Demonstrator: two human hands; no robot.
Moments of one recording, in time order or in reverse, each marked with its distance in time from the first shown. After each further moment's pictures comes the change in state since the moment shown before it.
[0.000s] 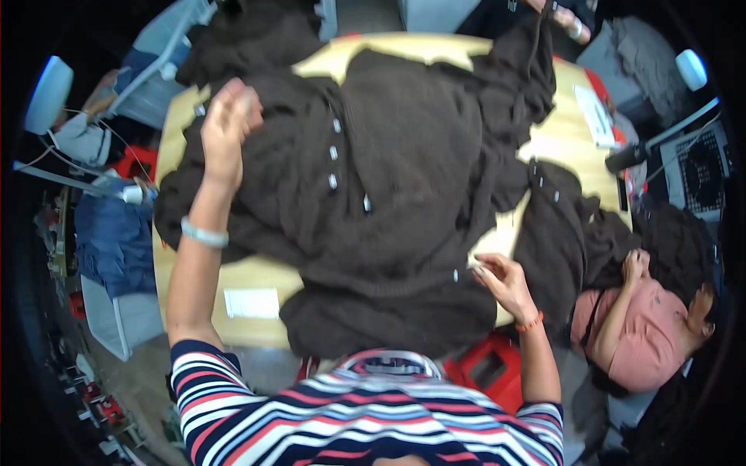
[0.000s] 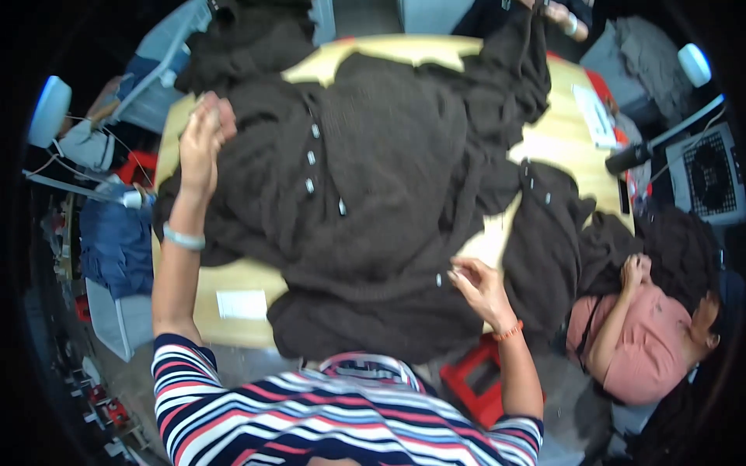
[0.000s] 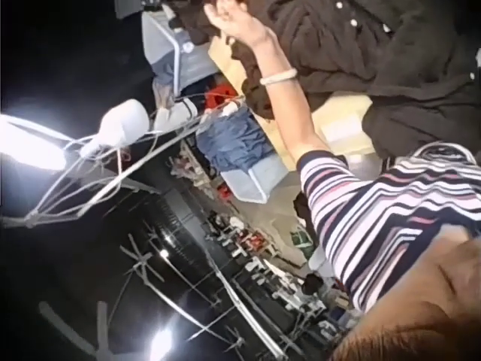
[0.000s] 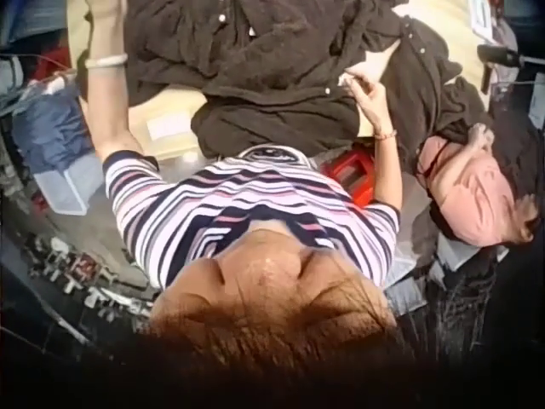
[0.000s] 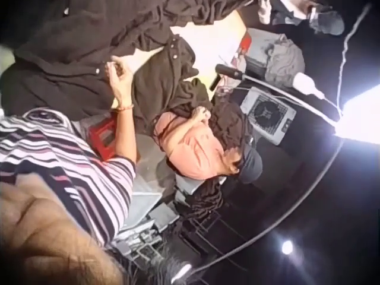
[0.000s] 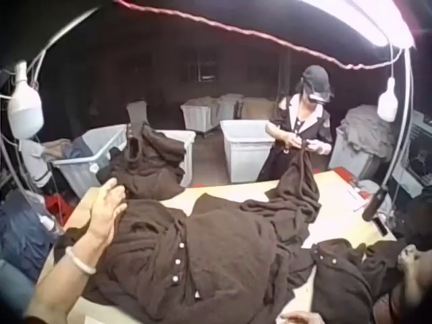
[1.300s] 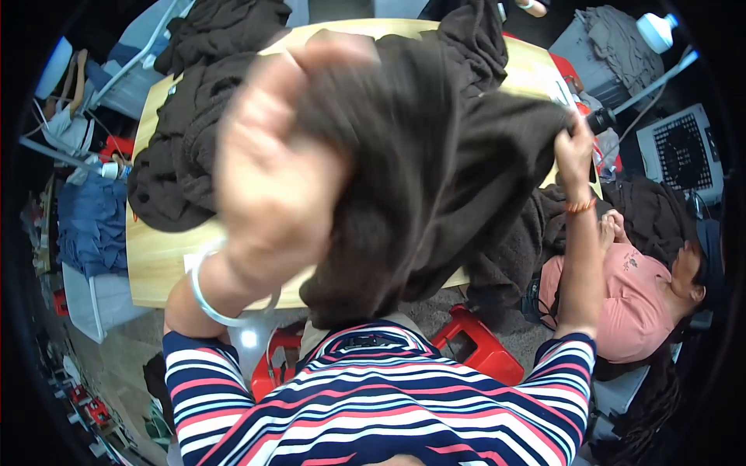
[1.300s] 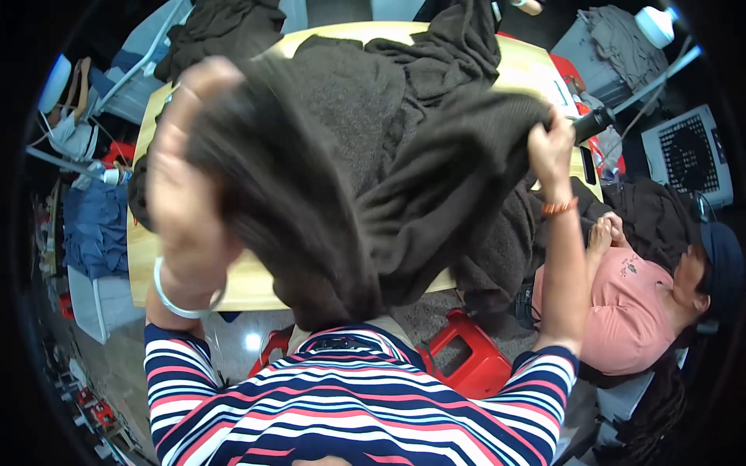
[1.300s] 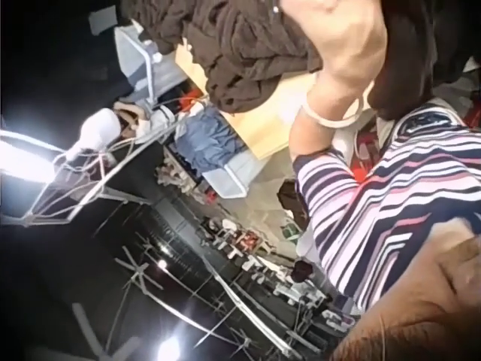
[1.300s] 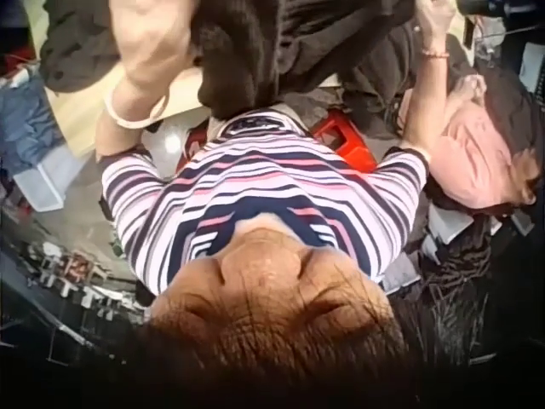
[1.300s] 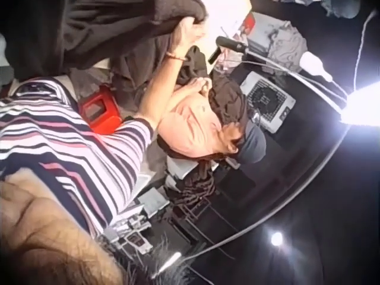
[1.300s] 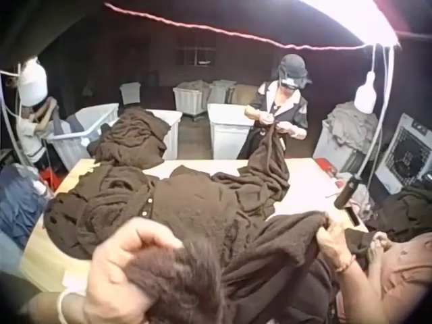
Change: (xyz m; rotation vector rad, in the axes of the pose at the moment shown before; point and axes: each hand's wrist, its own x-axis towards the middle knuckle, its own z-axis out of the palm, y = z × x) left_hand -0.210 0.167 0.175 -0.369 -0.414 0.195; right_hand 0.019 -0.114 -0.188 -0.469 0.656 -0.718
